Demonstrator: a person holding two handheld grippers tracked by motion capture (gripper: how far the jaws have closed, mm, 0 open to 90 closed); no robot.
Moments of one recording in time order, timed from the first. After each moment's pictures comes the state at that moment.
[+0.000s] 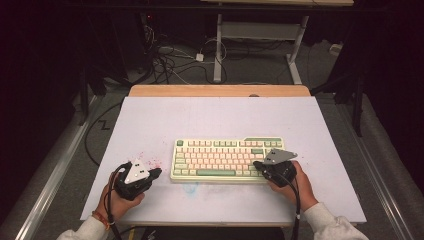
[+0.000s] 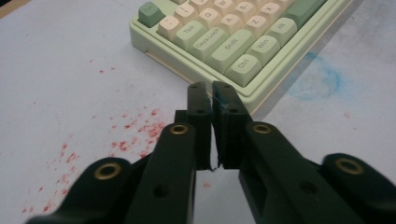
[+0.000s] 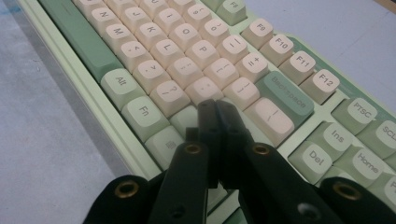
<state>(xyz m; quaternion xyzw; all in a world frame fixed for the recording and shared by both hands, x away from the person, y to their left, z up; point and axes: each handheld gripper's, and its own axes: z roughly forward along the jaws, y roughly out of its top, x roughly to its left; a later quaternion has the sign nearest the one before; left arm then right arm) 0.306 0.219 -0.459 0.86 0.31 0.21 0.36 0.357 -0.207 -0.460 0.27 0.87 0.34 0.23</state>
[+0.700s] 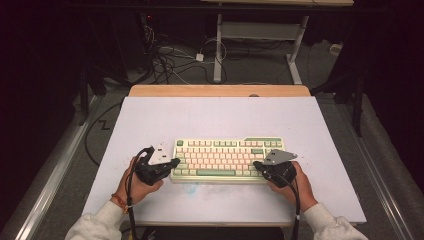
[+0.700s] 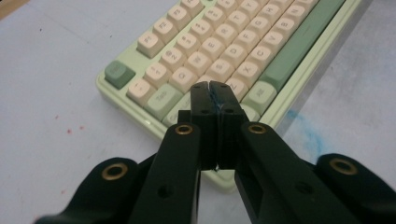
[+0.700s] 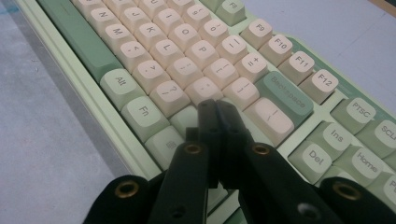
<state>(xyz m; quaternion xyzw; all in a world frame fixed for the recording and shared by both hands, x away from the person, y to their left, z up) 0.344 0.165 -0.435 0.88 0.28 0.18 0.34 0.356 -0.207 -0.461 0.28 0.87 0.34 0.23</state>
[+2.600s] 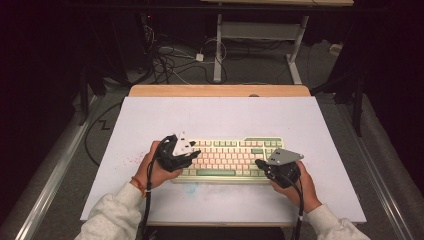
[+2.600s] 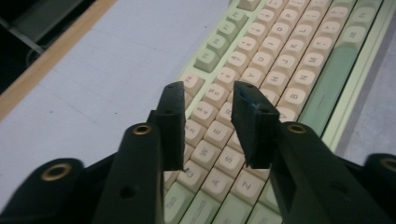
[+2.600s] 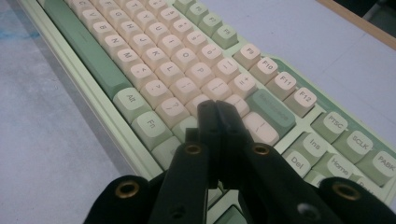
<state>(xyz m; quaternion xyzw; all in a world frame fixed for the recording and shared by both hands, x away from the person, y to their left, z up) 0.366 0.130 -0.423 0.88 0.22 0.25 0.35 0.347 -0.211 -0.445 0.27 0.86 0.36 0.24</state>
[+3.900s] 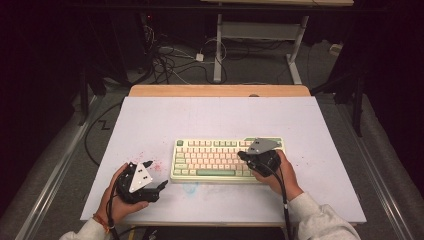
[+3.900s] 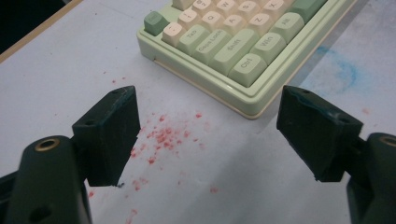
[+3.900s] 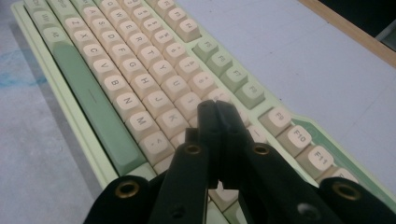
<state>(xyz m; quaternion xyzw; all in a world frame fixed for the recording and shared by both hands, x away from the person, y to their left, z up) 0.294 0.216 -0.469 0.85 0.29 0.27 0.35 0.375 -0.161 -0.438 0.25 0.87 0.36 0.23</state>
